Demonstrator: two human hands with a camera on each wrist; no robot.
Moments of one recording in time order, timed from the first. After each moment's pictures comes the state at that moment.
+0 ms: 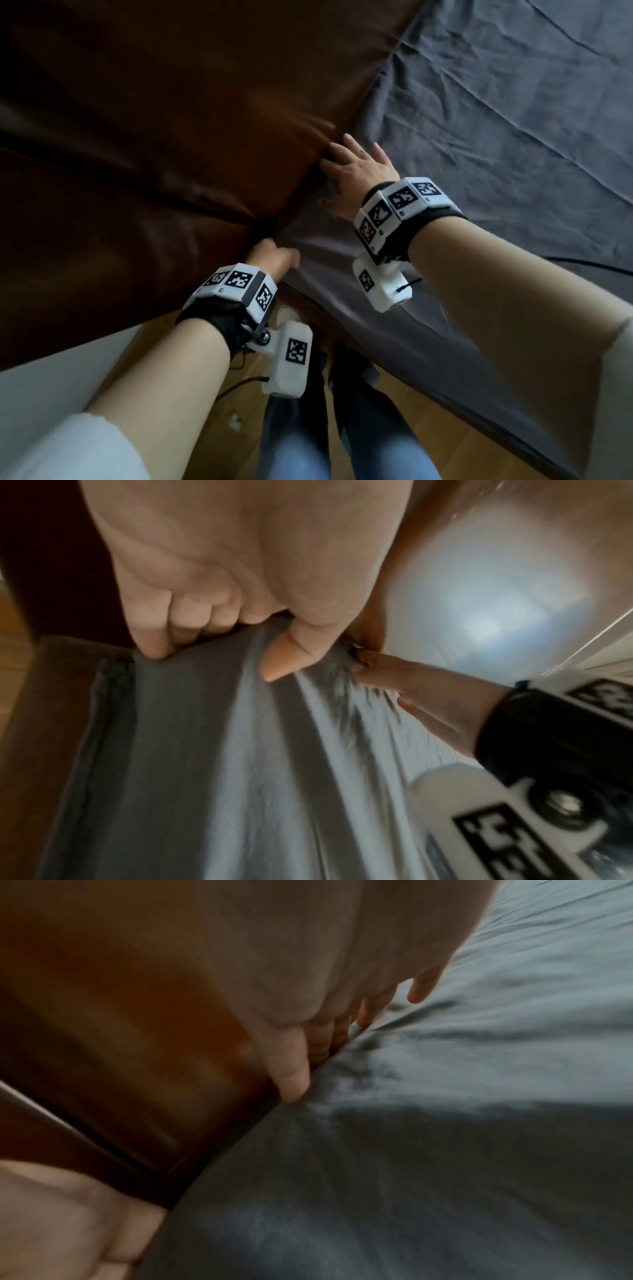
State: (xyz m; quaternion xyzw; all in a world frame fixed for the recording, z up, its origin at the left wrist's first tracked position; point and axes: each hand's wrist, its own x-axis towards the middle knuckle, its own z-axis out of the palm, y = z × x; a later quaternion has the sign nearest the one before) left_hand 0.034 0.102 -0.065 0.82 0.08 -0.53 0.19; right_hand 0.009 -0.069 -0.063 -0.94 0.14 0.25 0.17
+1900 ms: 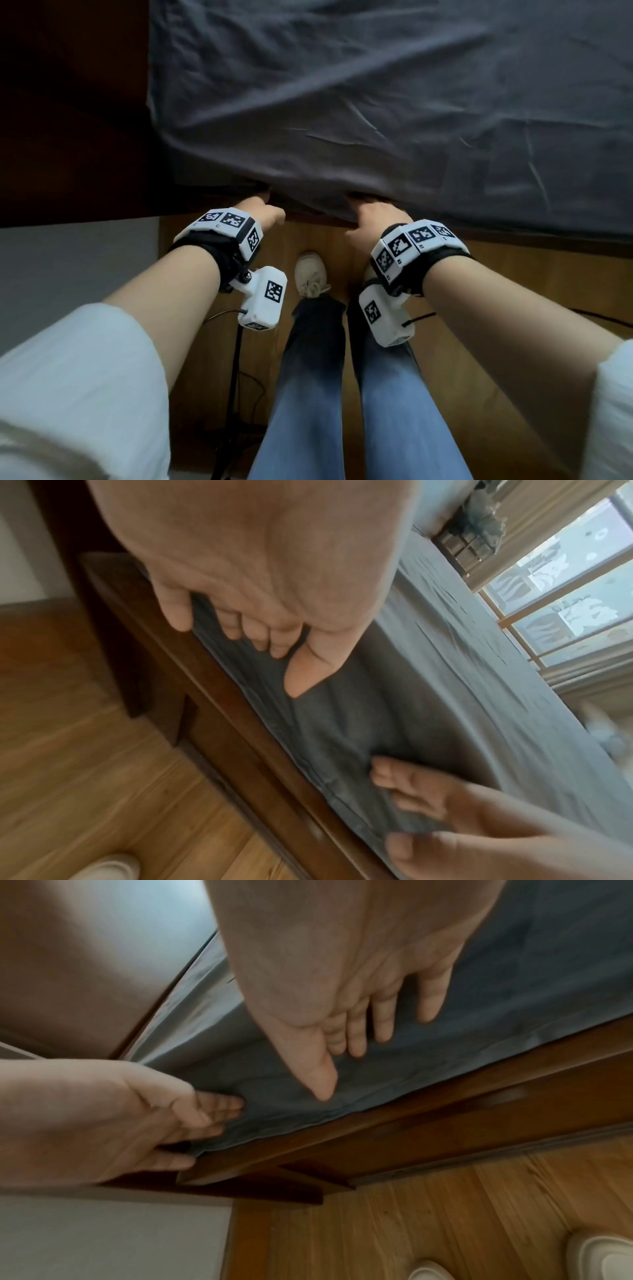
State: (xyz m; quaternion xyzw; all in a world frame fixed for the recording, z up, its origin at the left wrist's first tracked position) left_hand -0.081 0.125 -0.106 0.83 -0.18 -0.53 -0.05; right_hand -0.258 0.056 -0.099 -0.74 0.45 0.36 0.35
